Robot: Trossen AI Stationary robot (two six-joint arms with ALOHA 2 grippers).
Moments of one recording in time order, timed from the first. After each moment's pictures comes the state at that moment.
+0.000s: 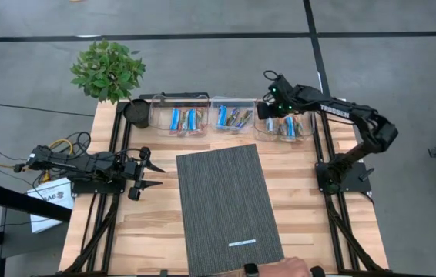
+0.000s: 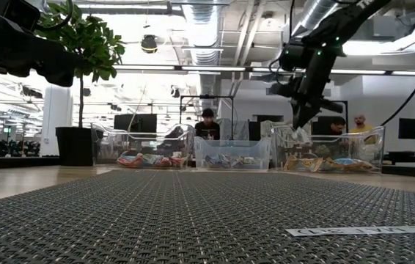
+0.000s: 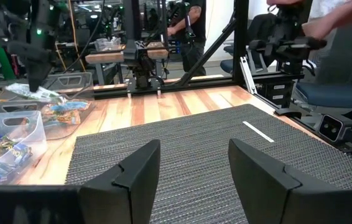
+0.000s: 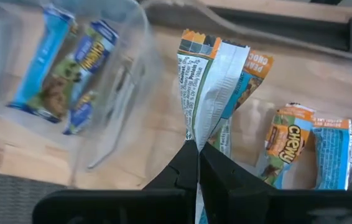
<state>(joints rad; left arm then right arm) -0.17 0.07 0.01 0.03 -0.01 0.06 -0.76 1.50 1.06 -0.67 0.00 0.55</state>
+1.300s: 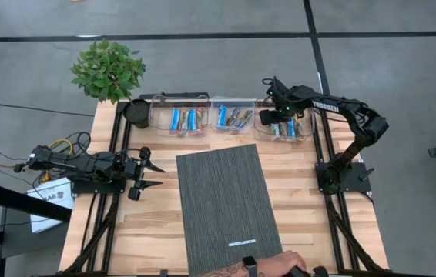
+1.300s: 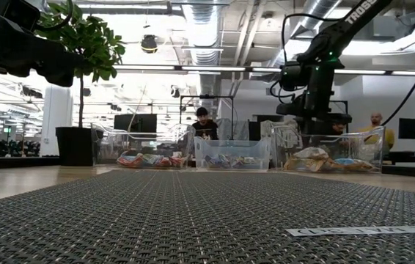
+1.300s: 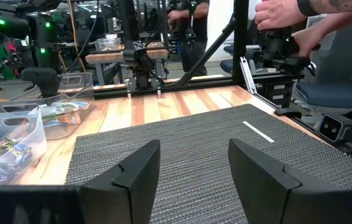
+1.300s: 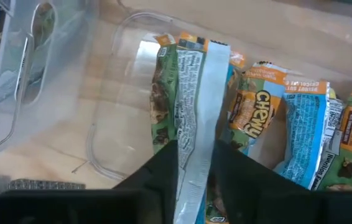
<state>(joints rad) -0.17 0.07 0.01 0.03 -0.01 0.06 -0.81 1.62 1.07 -0.78 0.00 0.49</state>
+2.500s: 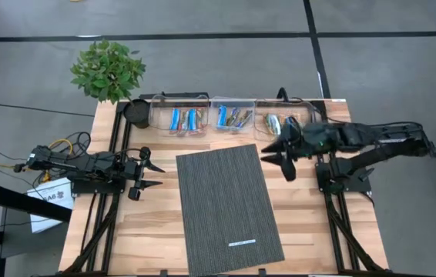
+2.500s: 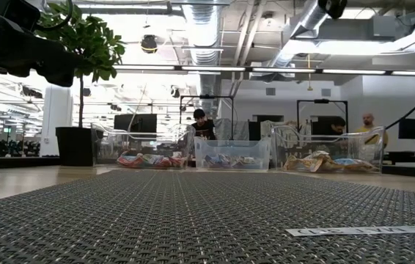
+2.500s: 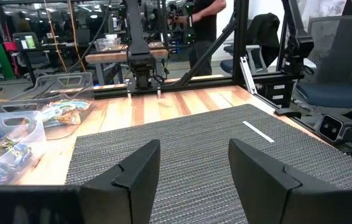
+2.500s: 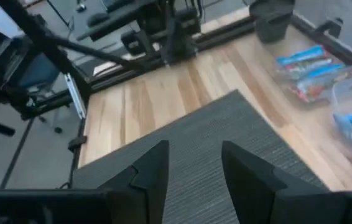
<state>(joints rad) -0.17 0.07 0.01 0.03 -0.01 0.06 0.07 0.99 1.06 -0.56 0.05 0.36</state>
